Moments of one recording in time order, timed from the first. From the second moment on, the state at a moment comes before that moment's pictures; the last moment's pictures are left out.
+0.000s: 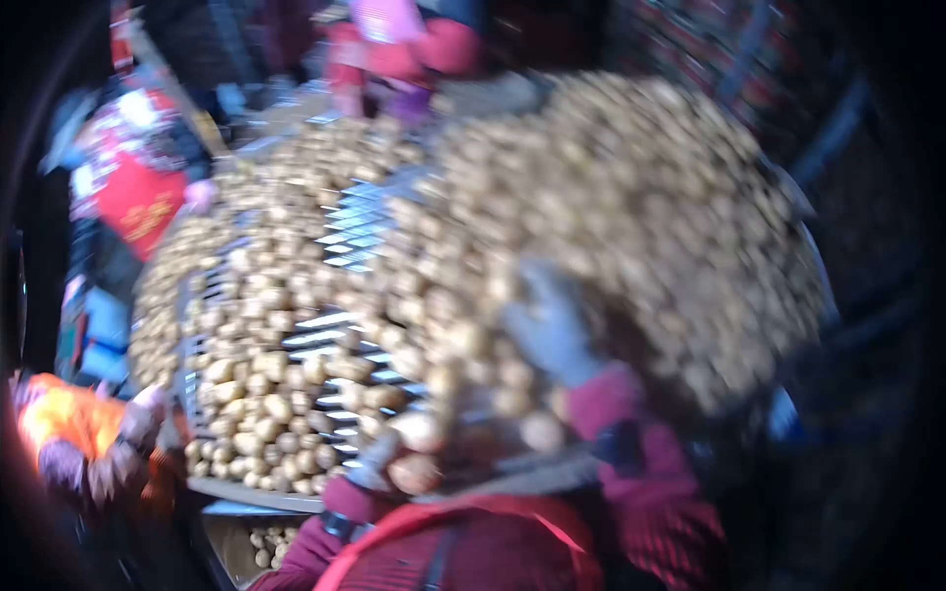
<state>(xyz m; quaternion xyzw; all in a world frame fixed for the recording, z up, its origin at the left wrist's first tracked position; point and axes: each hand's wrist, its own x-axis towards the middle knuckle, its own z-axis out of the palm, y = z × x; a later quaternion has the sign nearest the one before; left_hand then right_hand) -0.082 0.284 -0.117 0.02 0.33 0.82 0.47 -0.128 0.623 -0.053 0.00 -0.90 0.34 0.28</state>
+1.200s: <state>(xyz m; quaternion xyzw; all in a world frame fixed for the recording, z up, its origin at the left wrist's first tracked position) -0.095 0.303 -0.141 0.21 0.22 0.83 0.48 -0.099 0.543 -0.058 0.01 -0.91 0.41 0.10</state>
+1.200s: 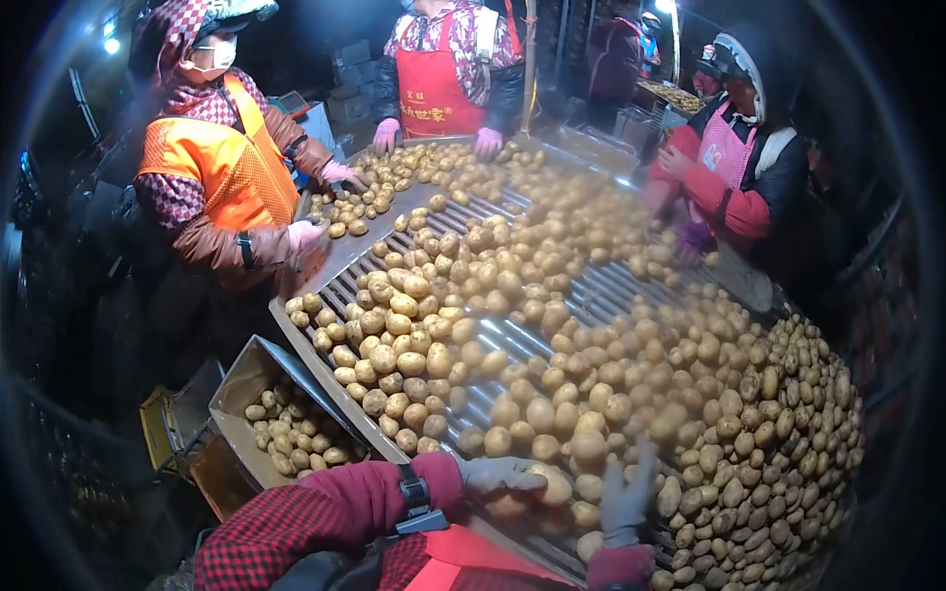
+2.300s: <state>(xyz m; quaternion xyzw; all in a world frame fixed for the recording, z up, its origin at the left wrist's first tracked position) -0.095 0.293 -0.109 0.01 0.40 0.79 0.47 -0.112 0.651 -0.083 -0.24 -0.95 0.22 -0.02</state>
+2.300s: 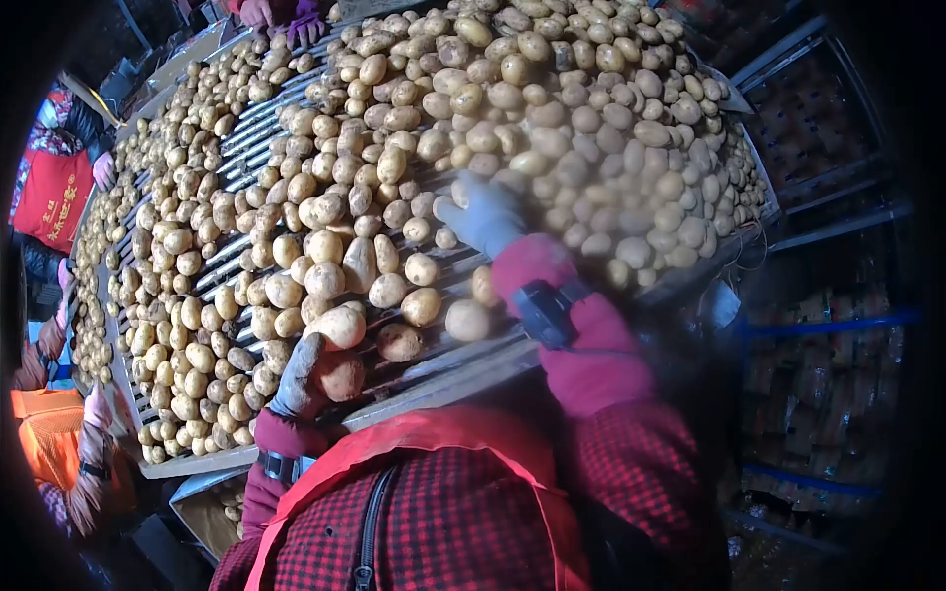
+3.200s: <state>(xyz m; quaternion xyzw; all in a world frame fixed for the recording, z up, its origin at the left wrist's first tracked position) -0.102 0.296 -0.109 0.06 0.37 0.80 0.48 -0.068 0.781 -0.069 -0.20 -0.92 0.33 0.08</state>
